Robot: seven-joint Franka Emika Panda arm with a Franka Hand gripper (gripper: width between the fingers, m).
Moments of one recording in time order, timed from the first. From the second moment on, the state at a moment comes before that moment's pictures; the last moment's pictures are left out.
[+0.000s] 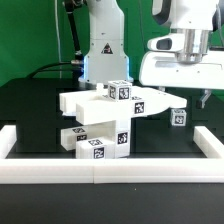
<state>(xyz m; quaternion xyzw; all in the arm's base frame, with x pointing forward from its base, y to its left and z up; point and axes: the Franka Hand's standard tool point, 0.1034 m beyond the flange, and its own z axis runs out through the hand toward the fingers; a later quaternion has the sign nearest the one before) 0.408 0.149 0.037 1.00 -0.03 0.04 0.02</state>
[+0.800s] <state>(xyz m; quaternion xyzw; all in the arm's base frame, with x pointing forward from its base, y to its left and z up) 0.398 0.143 0.014 1.00 -0.02 0.03 0.04</state>
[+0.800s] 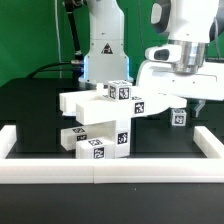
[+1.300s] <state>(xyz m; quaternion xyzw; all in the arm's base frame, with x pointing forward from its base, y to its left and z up) 0.406 0.147 0.013 1.00 -0.02 0.03 0.04</state>
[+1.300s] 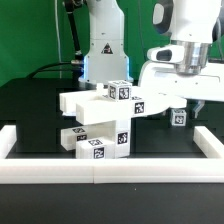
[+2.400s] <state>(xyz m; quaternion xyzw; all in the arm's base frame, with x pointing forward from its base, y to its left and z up) 0.408 0.158 0.059 1.00 -0.03 0.02 0.00</state>
